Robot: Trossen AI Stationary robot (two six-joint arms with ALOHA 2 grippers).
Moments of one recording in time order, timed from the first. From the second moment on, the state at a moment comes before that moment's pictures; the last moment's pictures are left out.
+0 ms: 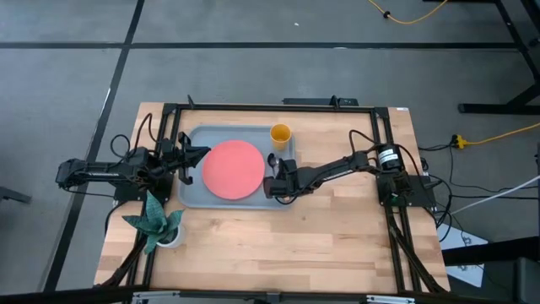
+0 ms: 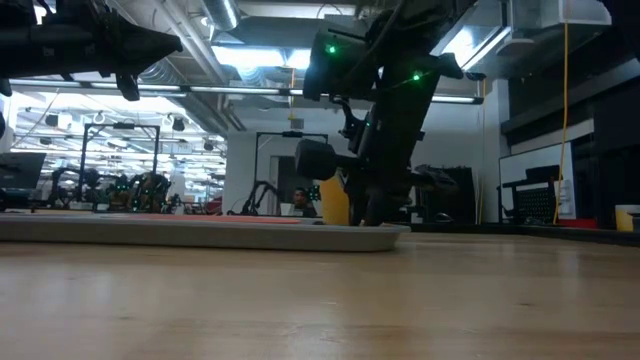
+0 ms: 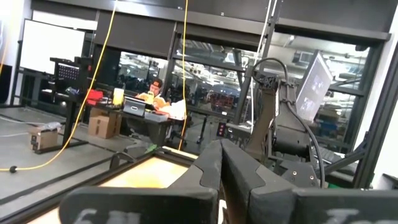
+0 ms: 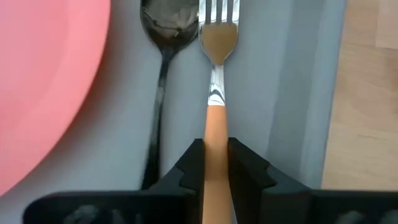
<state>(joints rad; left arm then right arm) 0.06 0.15 0.02 0.48 -0.25 -0.18 0.11 2.08 1.36 -0.62 0.48 1.46</state>
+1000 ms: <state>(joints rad) 0.06 0.15 0.02 0.48 -0.25 -0.18 0.12 2.08 1.36 -0.61 0.50 1.68</state>
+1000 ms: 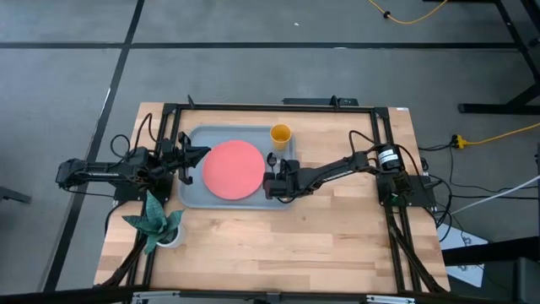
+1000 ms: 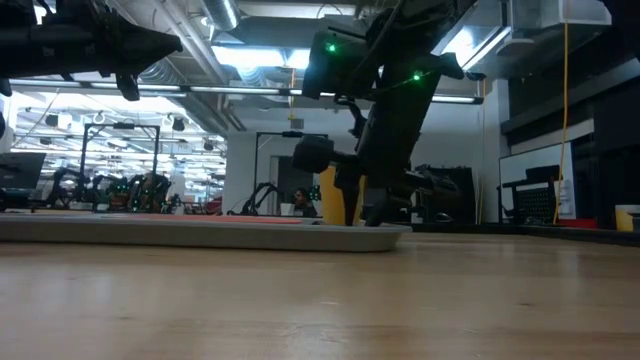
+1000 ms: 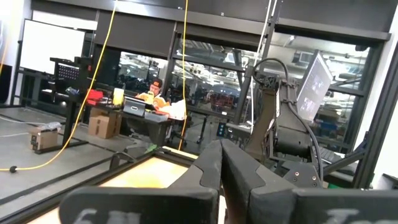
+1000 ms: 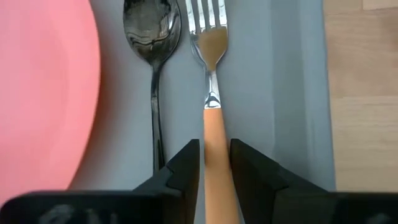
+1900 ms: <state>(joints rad) 0.06 0.15 0.02 0.48 -0.25 -0.18 0.12 2.08 1.36 -0.63 0.50 1.84</state>
